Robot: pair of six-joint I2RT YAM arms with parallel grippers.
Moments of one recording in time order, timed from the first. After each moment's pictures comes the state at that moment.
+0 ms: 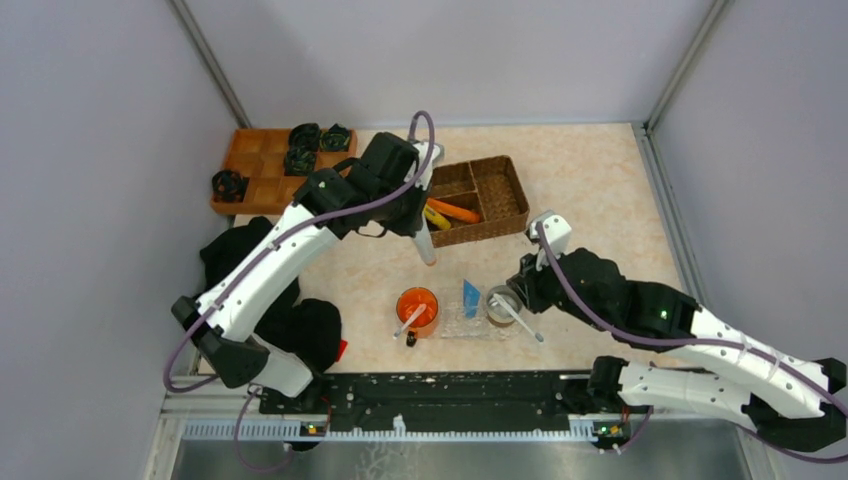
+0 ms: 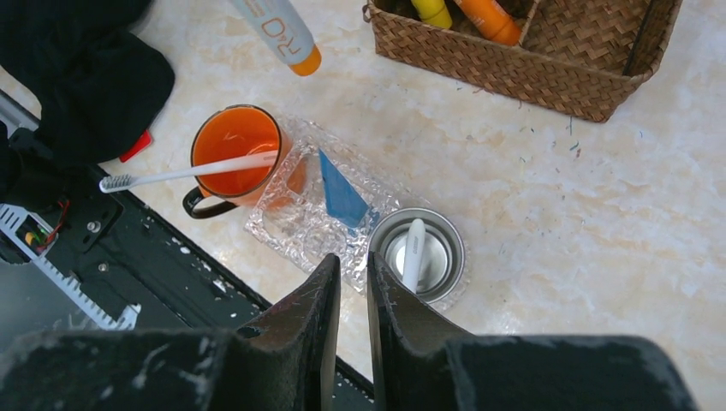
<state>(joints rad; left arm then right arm) -0.76 1.47 1.71 -1.05 -0.02 -0.19 1.13 0.75 0.97 -0.73 0.37 0.36</state>
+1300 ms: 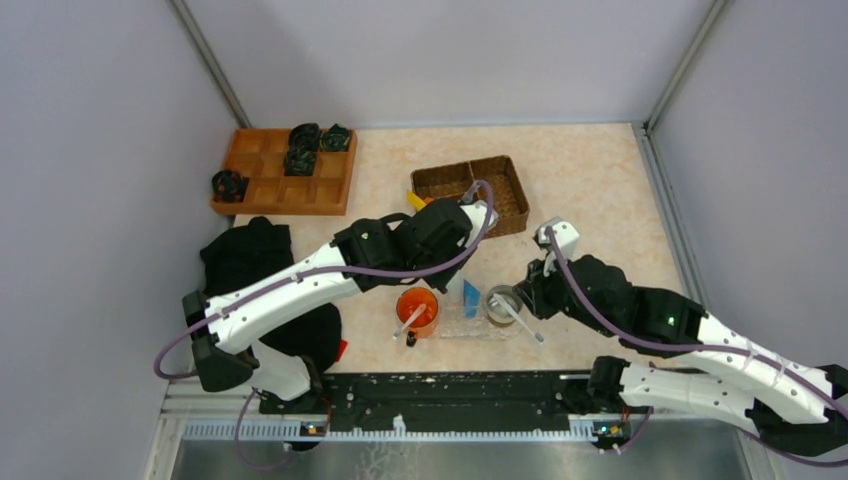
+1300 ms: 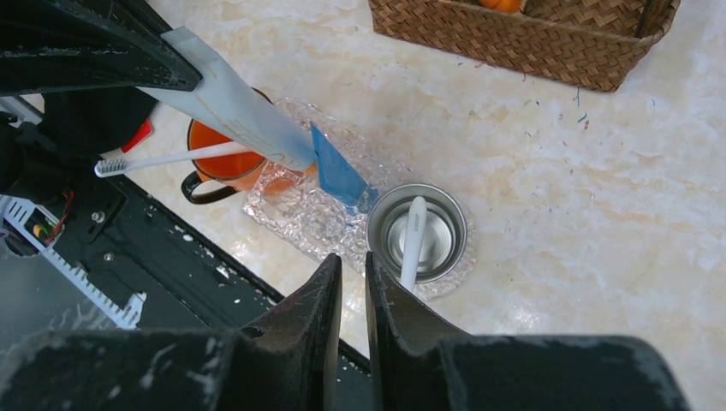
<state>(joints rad) -1.14 1.42 1.53 -0.94 -0.20 -0.19 1.13 0.69 0.93 -0.77 0.37 0.41</state>
